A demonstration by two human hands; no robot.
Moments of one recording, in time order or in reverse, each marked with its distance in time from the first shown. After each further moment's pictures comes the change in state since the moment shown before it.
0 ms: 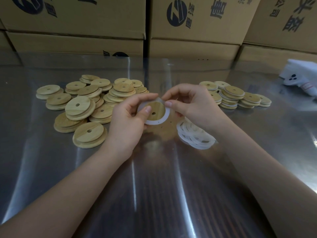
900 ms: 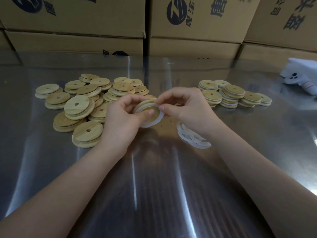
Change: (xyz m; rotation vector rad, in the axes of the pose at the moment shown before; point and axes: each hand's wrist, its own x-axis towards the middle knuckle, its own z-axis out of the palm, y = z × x) left_hand 0.006 0.001 -0.009 0.035 0.014 -0.079; right_hand -0.002 -0.001 0.014 0.048 -0.010 -0.039
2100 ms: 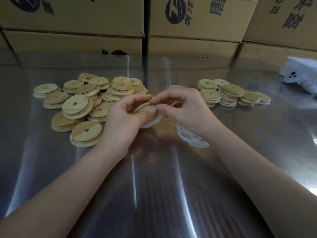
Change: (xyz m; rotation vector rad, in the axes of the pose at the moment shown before) left_hand -0.003 0.001 0.004 -0.030 -0.026 0.029; right_hand 0.000 0.000 0.002 -0.120 0.001 -0.101
